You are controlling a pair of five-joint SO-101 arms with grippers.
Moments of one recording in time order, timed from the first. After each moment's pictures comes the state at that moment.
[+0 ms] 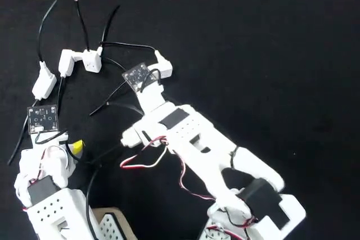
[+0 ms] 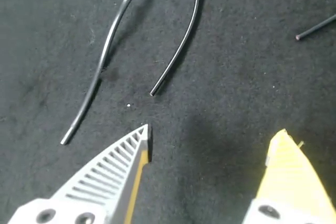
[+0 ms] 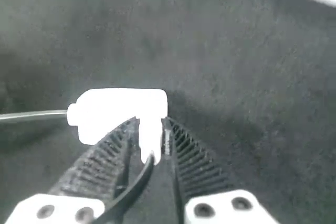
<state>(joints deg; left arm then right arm) -37.5 -87.3 91.1 53.1 -25.3 -39.3 -10.2 44.5 41.9 -5.5</state>
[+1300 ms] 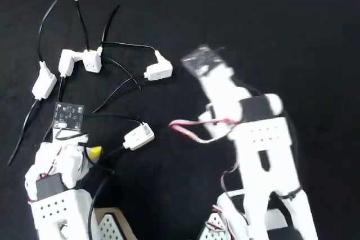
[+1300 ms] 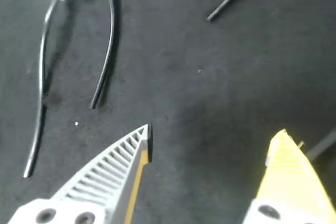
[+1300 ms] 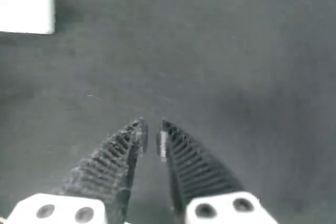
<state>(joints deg) -24.7 -87.7 88.3 60.5 -27.7 -8.3 -35.5 35.4 80.9 23.7</state>
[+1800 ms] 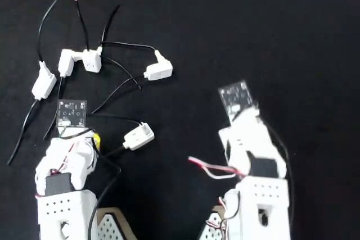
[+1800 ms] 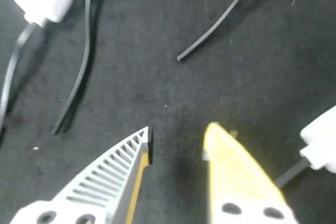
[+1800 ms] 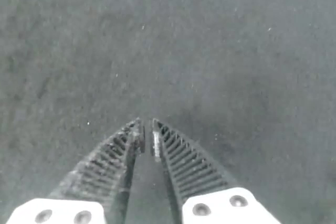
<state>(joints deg) -16.3 -87.7 93.4 50.7 -13.6 4.2 -69.2 82.0 45.8 24.0</state>
